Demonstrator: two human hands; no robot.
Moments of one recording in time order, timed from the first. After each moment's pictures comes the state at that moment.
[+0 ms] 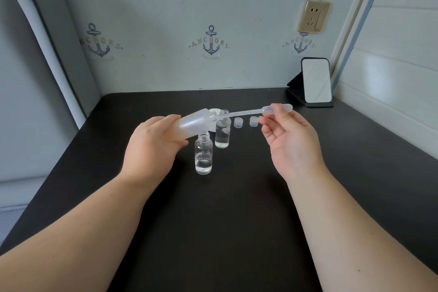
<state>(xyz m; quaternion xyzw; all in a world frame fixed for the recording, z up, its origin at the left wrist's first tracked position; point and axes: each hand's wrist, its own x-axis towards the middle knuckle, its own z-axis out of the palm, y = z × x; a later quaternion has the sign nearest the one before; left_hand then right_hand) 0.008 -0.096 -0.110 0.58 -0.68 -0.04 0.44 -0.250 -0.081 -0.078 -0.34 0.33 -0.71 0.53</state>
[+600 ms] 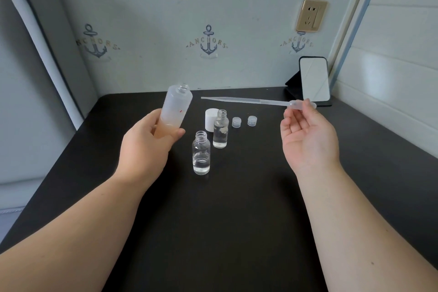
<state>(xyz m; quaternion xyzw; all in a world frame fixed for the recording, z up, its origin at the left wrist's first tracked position) 0.010 -0.096 -0.106 0.58 -0.62 -0.18 0.50 -0.275 -0.086 -0.072 -0.21 0.26 -0.77 0.54</state>
